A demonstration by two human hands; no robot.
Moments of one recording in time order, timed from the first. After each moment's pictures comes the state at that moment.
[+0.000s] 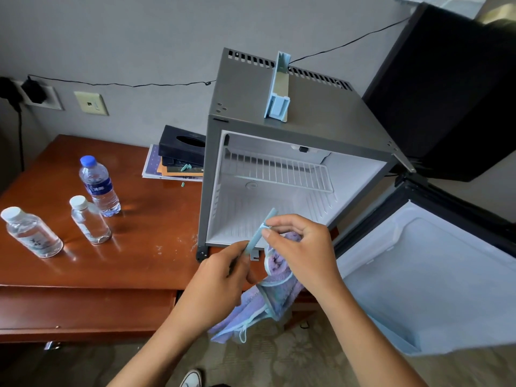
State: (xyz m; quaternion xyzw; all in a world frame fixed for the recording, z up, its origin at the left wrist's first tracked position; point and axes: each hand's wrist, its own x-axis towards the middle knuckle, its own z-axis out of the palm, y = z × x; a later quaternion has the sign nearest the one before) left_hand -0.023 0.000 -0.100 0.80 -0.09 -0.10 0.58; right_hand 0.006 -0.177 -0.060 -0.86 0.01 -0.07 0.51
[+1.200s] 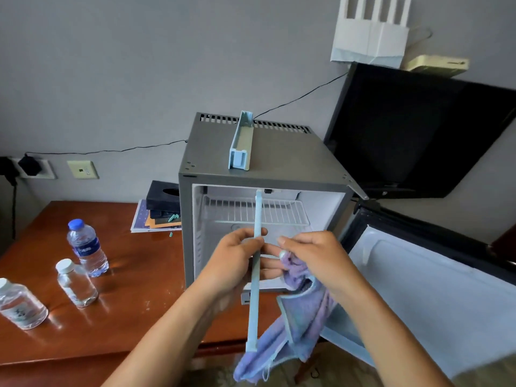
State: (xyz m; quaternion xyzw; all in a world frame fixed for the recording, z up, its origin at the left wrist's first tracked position) left_hand 0.029 -0.065 -0.013 0.52 -0.02 -0.21 0.83; right_hand 0.018 -0.241 -0.003 -0.85 0.06 0.01 0.52
